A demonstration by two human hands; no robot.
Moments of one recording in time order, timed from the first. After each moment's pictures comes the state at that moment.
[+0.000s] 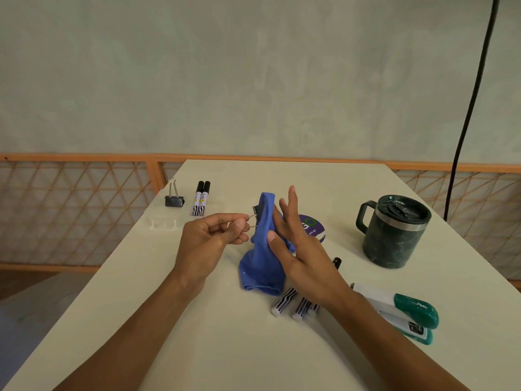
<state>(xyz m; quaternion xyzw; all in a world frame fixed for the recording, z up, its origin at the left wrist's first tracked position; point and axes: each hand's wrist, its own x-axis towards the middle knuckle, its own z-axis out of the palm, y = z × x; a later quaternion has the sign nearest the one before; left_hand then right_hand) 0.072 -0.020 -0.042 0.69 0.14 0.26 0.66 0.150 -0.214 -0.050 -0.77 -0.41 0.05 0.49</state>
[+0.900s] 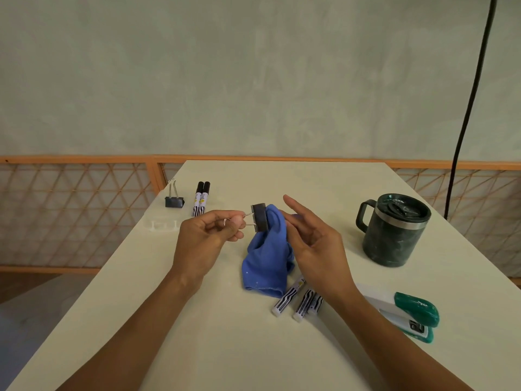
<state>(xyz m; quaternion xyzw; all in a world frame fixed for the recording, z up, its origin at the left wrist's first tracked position) 0.075 -0.014 -0.044 0.70 0.13 0.28 0.64 0.154 -0.220 -0.050 -0.70 -0.30 0.01 0.64</state>
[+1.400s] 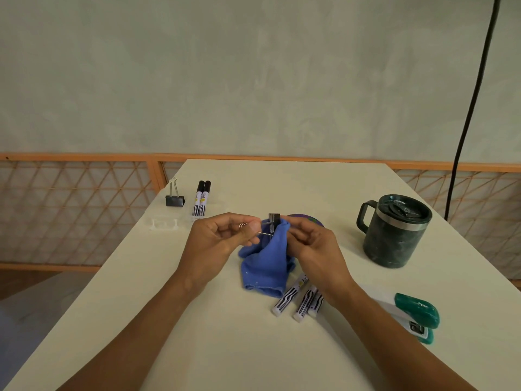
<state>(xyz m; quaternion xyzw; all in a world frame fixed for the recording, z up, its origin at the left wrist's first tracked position) 0.069 -0.026 -0.039 0.72 0.07 0.23 0.65 0.167 -0.215 -0.060 -0.68 -0.24 0.11 0.68</state>
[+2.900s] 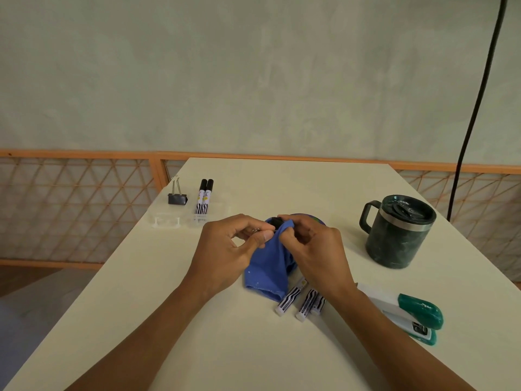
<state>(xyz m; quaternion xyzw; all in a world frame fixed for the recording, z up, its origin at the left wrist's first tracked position) 0.067 -0.037 -0.043 0.84 -0.02 0.31 0.45 0.163 -0.208 -0.057 -0.77 -0.28 -0.04 0.57</state>
